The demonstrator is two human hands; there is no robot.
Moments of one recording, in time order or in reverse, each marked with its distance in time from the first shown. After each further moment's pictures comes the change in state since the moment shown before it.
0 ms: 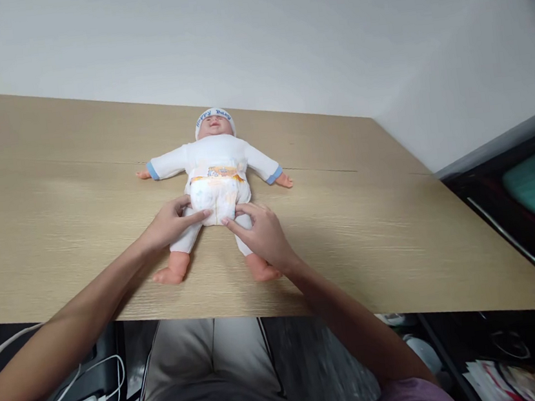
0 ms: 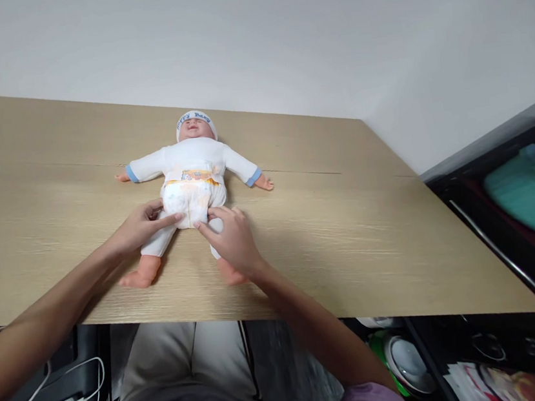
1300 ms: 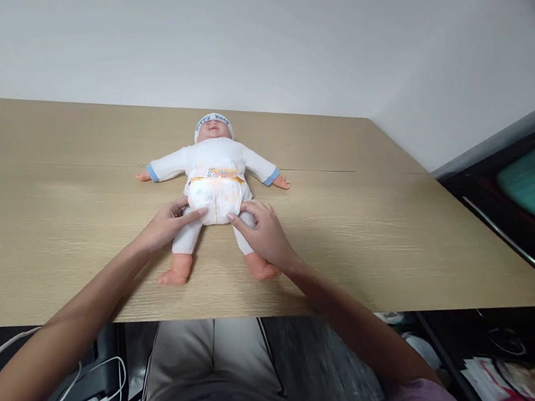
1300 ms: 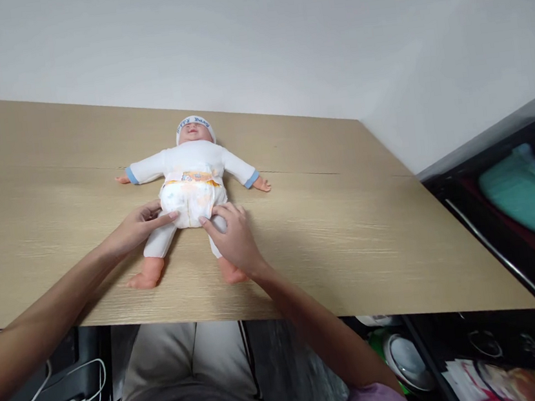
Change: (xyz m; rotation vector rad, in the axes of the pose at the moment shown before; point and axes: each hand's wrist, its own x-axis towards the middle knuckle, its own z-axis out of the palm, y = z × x) left_hand -0.005 0.012 -0.003 -0.271 -0.081 -0.103; right_hand 0.001 0.008 -0.002 0.045 0.083 0.023
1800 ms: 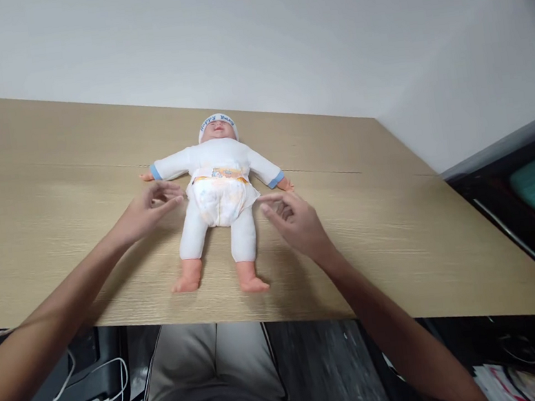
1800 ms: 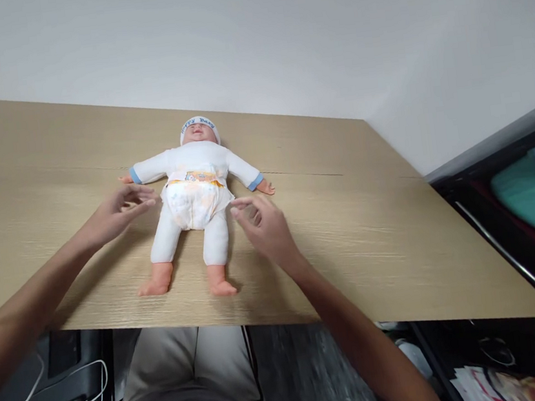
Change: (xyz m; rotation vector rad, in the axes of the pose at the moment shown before) left_hand -0.002 0.021 -0.053 0.498 0.217 0.093; right_hand 0.009 0.022 -0.057 -0.064 -0.001 -0.020
